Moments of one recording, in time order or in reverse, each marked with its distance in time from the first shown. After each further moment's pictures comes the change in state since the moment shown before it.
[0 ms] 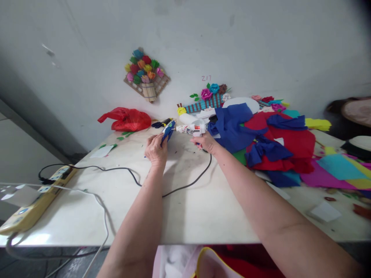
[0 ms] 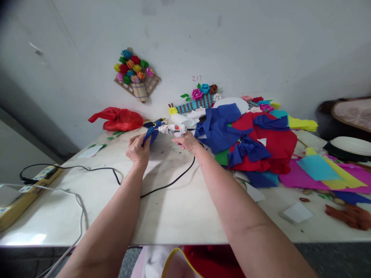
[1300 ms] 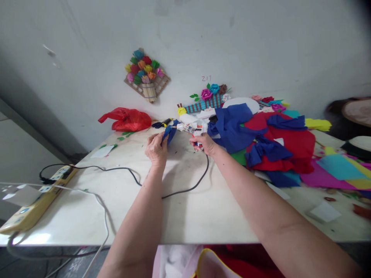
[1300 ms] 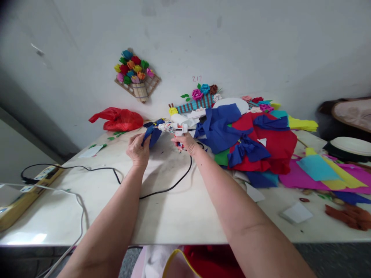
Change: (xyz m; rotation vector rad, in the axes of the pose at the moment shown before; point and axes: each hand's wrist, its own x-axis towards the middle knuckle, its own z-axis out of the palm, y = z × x) left_hand 0.005 0.009 -0.004 0.053 0.093 0.065; right_hand 0.000 0.007 0.004 0.255 -0.119 0.041
